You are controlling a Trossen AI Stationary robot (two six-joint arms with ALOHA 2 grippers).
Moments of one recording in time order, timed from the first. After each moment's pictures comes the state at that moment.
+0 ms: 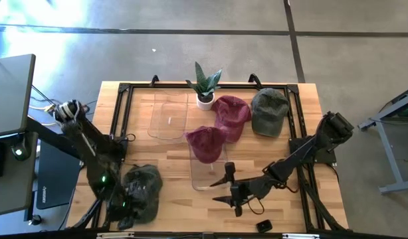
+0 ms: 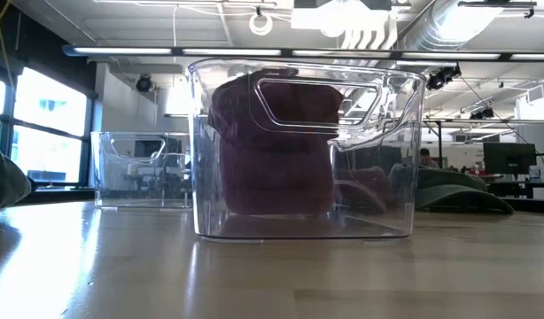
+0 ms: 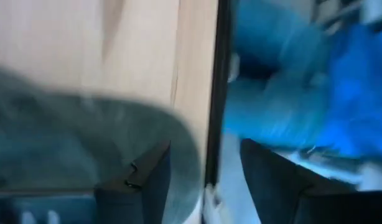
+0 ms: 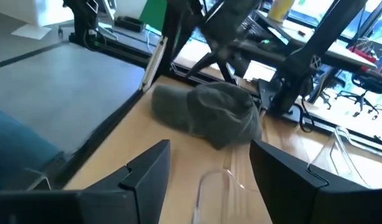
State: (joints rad) left arm -1.03 1.36 0.91 -0.49 -0.12 -1.16; right arm 0.62 1.64 0.96 0.44 0.45 -0.14
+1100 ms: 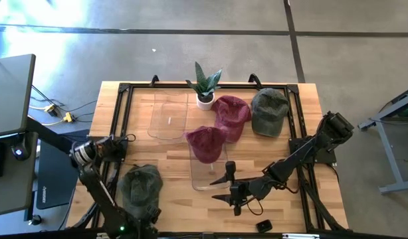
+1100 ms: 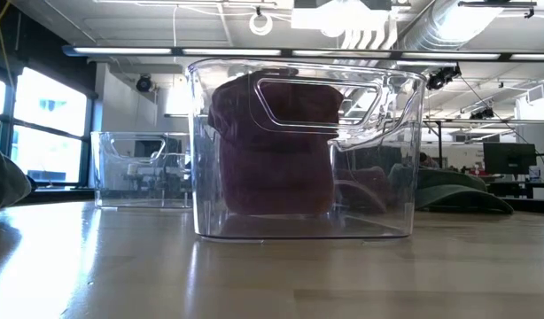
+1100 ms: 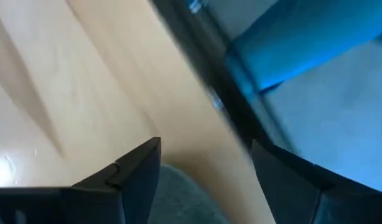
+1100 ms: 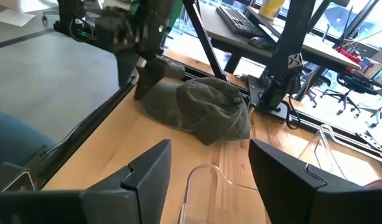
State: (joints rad) left arm -1.08 1.96 1.45 -0.82 -0.22 -0.47; right arm 0.62 1.64 0.97 0.40 0.50 -0.16
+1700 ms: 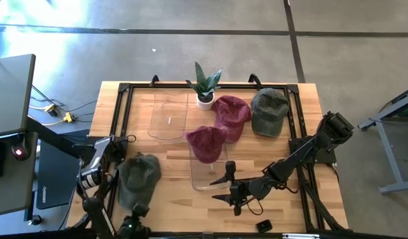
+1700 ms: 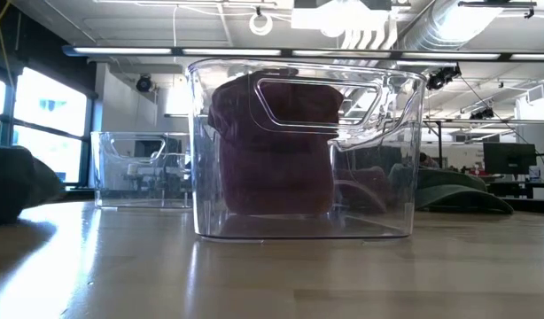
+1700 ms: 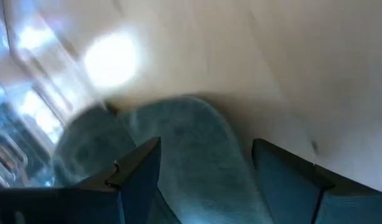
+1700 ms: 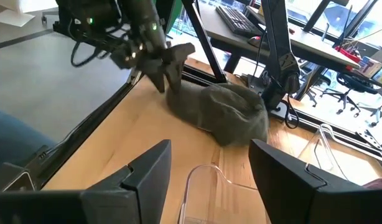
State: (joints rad) left arm -1.18 2.29 1.81 -1.58 -0.34 -0.69; right arm 0.62 1.64 0.97 0.39 0.50 -0.16
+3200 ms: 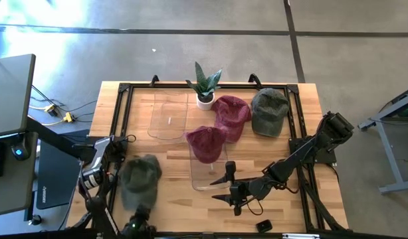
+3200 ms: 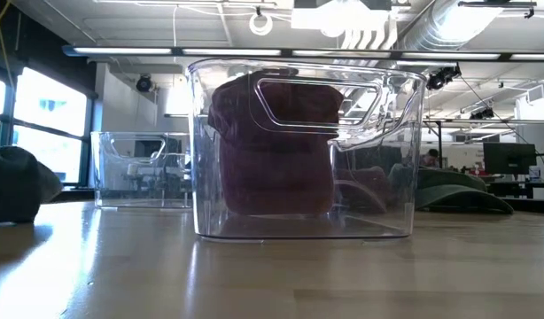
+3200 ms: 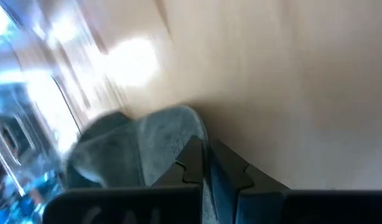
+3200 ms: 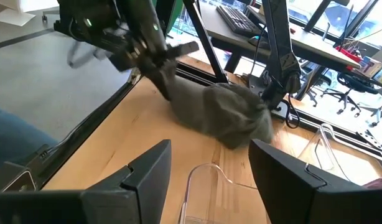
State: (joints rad) left arm -1.16 2.29 1.83 -1.56 -0.47 -0.82; right arm 0.62 1.64 0.97 0.39 0.50 -0.16
